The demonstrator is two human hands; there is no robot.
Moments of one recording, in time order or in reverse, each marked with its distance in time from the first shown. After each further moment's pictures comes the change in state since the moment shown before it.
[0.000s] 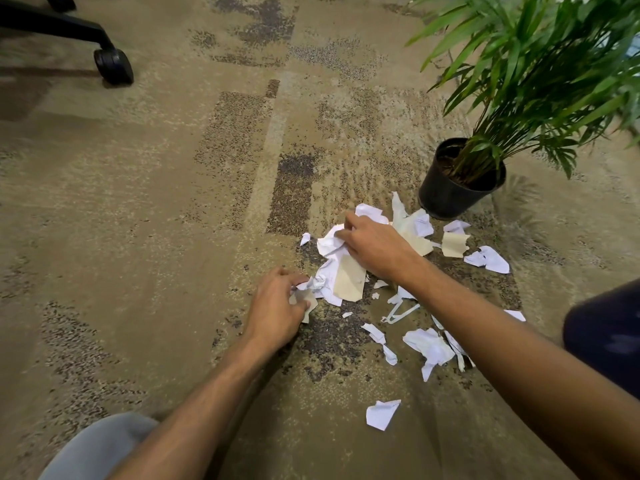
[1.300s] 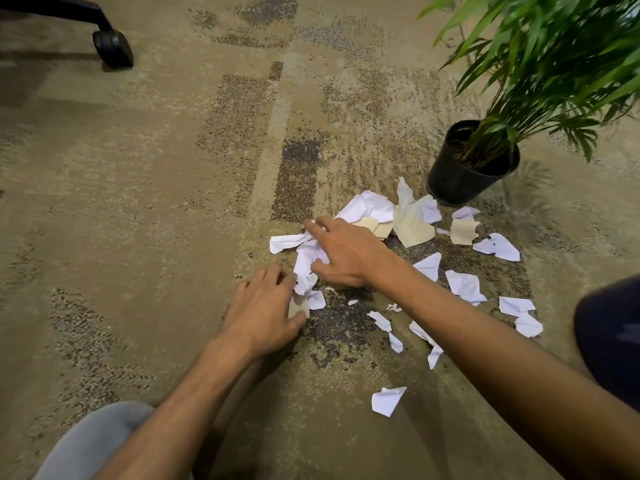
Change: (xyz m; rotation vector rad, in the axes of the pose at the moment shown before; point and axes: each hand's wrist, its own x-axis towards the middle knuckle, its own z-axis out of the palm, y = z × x) left_hand -0.016 -0.020 -0.021 0.543 -0.130 0.231; right_hand 0.003 -0.055 -0.006 0.147 -0.158 -0.030
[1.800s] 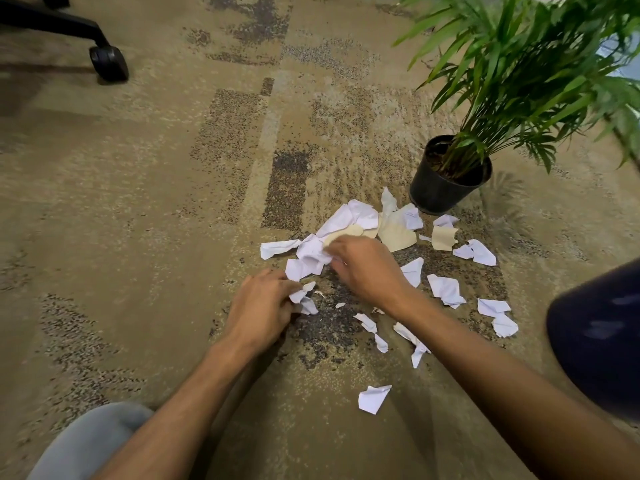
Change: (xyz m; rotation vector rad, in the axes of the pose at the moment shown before) left_hand 0.007 0.007 0.008 -0.217 0.251 0.103; right_hand -0.051 0.003 -0.004 0.161 0.314 0.105
